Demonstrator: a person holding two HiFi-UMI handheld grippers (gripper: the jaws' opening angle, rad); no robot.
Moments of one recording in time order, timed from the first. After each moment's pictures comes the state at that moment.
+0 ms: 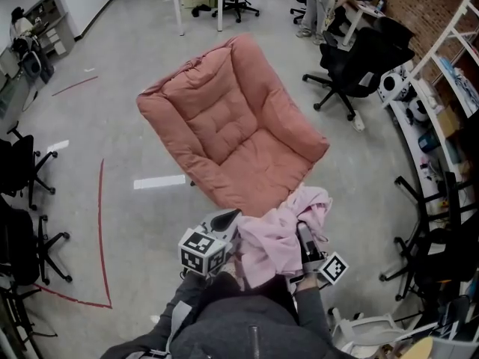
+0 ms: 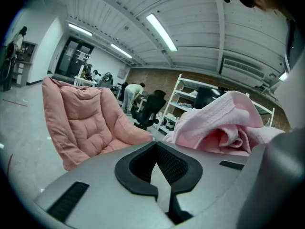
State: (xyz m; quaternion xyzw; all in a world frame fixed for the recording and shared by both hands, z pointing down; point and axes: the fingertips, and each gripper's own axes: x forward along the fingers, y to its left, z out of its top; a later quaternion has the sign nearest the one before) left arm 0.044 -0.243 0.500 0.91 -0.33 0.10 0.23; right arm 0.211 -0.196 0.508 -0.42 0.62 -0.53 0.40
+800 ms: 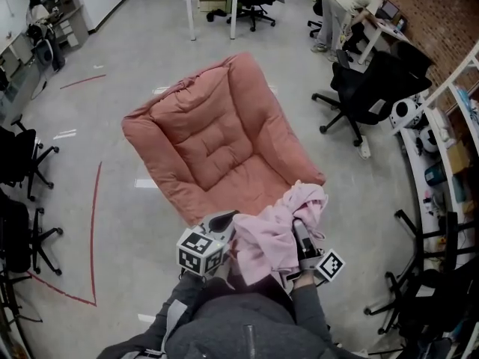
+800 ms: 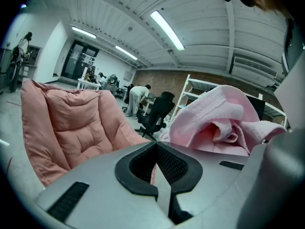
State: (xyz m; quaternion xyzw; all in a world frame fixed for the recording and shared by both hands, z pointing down) left arm 0.117 -0.375 0.492 0.89 -0.37 0.09 0.23; right arm 0.281 -0.359 0.498 -0.38 0.65 -0.55 0.37
